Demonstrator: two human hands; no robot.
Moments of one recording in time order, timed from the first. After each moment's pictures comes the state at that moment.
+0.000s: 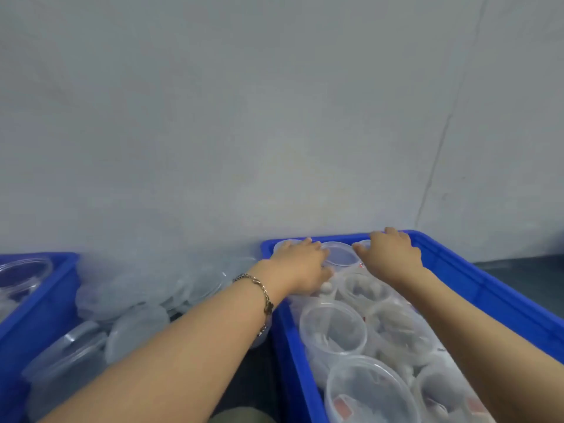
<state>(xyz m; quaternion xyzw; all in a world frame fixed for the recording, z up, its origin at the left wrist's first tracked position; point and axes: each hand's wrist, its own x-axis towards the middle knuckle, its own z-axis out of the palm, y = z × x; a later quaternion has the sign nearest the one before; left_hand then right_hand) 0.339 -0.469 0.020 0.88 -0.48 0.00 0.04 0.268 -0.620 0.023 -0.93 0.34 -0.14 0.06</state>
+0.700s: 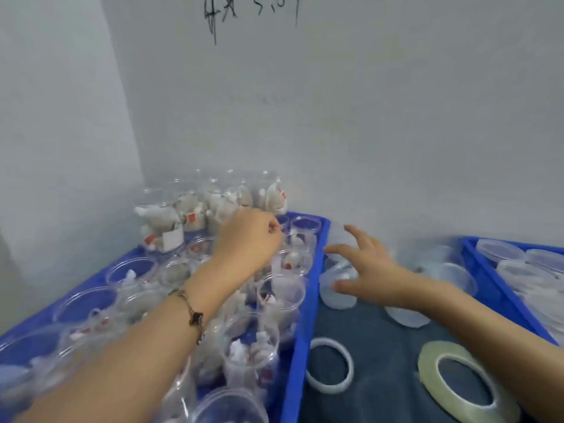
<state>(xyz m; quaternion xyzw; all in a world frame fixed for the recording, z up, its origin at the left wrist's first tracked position) 0.224 -0.009 0.074 0.94 -0.08 0.25 0.20 0.208 -0.220 0.054 -0.97 -0.17 -0.02 0.15</state>
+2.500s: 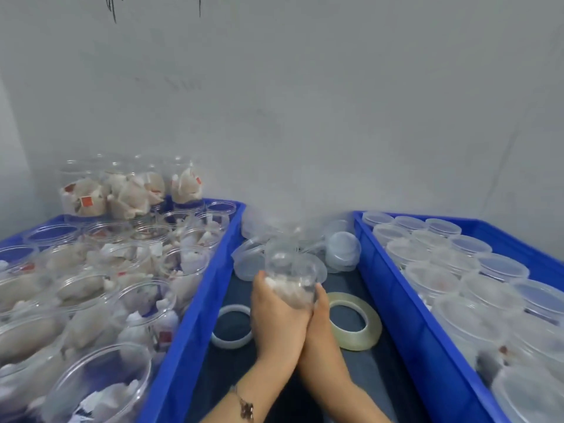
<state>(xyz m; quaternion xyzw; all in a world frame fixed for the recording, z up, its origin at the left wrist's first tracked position) 0.118 -0.203 -0.070 0.79 0.03 0.17 0.59 0.075 -0.265 -0.082 -0.87 -0.07 -0.21 0.44</state>
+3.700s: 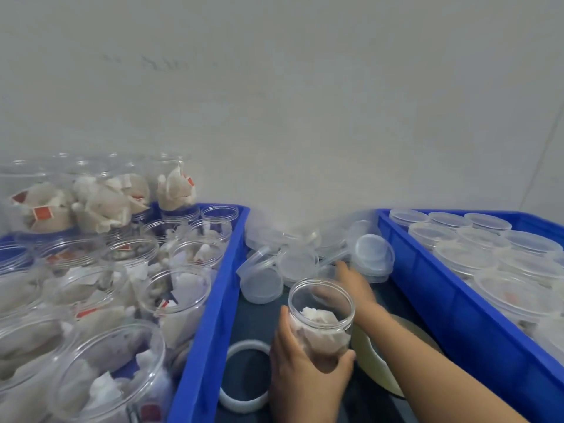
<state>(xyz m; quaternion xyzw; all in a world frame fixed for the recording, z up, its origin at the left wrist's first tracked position) 0.157 -0.198 -0.141 0.79 -0.05 0.18 0.58 0.290 -0.347 -0.119 -0.96 0.16 -0.09 0.22</state>
